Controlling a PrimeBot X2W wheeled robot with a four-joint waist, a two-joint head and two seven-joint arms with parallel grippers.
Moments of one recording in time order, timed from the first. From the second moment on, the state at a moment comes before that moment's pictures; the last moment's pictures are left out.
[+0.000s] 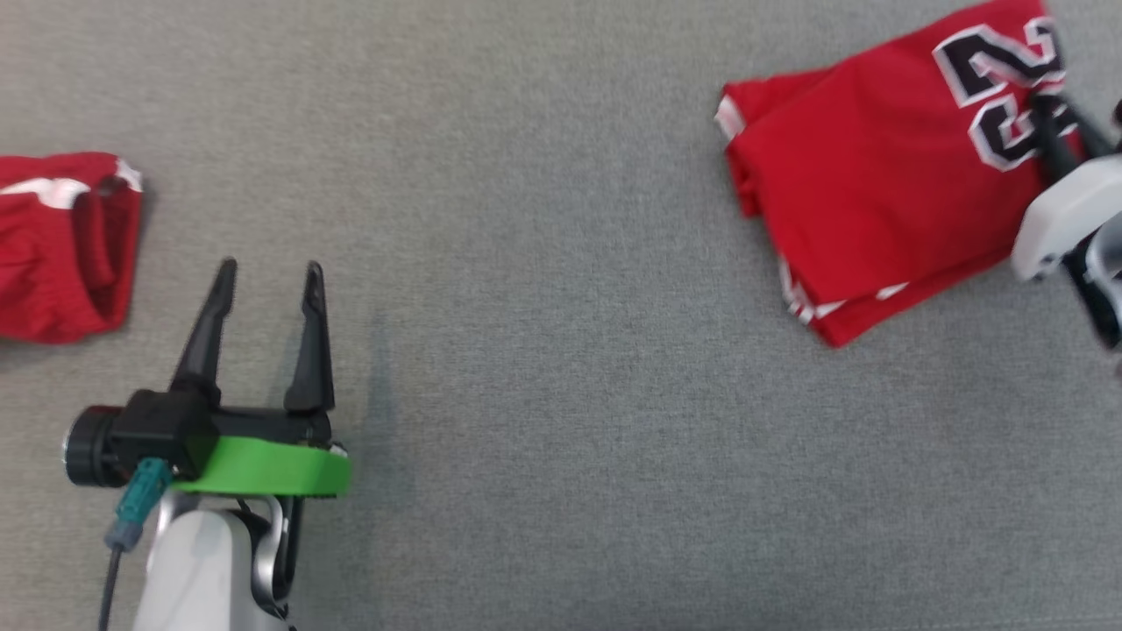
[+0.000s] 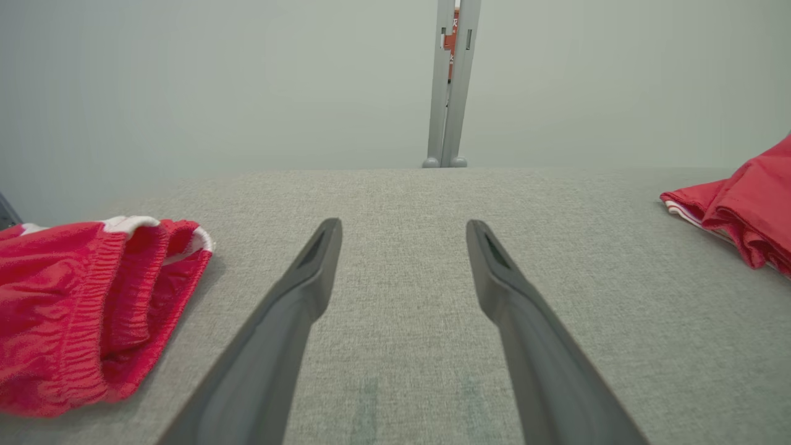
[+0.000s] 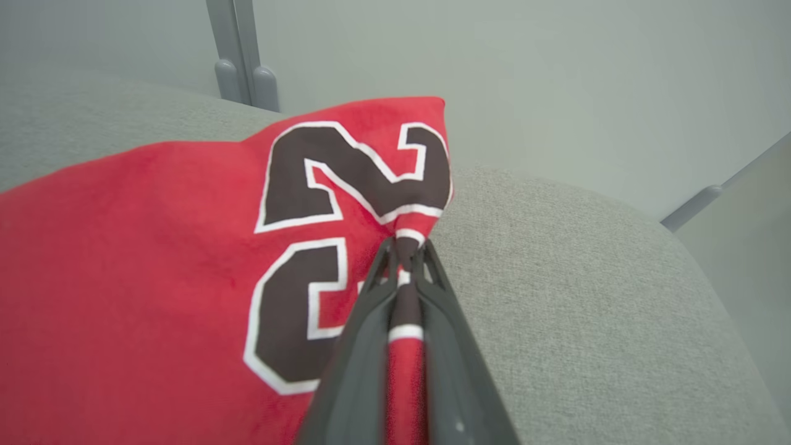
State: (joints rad) left arm -0.22 0.06 -0.02 0.12 -0.14 -0.13 -0.26; right arm -0.77 -0.49 0.27 0.71 0.33 0.13 -0.10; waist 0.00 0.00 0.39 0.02
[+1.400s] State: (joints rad) left arm -0.31 0.21 -0.02 -0.05 -0.11 -0.13 -0.27; right arm -1.15 -0.77 0.26 0.84 0.31 0.13 -0.10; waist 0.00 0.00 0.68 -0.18
